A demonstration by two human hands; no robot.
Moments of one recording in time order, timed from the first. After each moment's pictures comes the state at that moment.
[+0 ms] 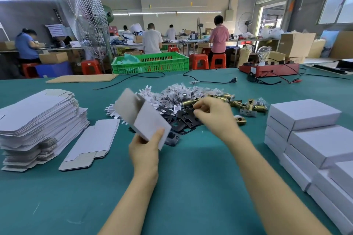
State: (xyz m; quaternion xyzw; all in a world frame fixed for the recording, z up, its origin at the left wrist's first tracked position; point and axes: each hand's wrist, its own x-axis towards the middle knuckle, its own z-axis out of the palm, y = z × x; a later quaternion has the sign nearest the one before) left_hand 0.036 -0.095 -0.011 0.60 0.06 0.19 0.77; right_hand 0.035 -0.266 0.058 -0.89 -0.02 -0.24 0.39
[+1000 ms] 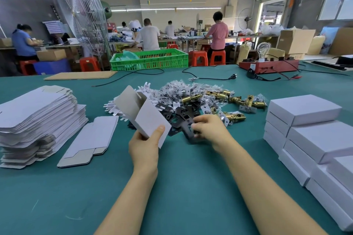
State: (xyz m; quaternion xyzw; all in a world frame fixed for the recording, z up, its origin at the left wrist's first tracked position) left_hand 0.041 -0.096 -0.020 0.61 0.06 0.18 0.77; right_hand 0.049 -0.265 0.010 -0.75 0.10 -0.06 0.65
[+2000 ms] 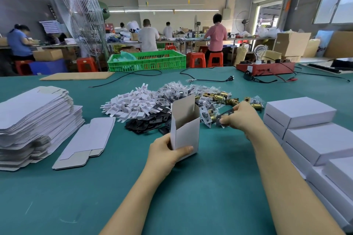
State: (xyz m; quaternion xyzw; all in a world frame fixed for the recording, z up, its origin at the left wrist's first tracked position) left_hand 0.027 -0.112 -0.021 0.76 -0.12 0.01 0.63; right_hand 0.030 -0.332 0.055 -0.85 0.20 -0.12 0.46
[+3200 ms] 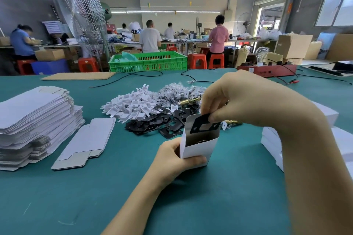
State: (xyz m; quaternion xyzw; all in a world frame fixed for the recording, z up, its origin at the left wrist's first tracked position) left_hand 0.009 -0.117 -0.011 0.69 -0.26 -0.08 0.67; right_hand -0.058 -0.272 0.168 -0.97 -0.17 -0.08 0.18
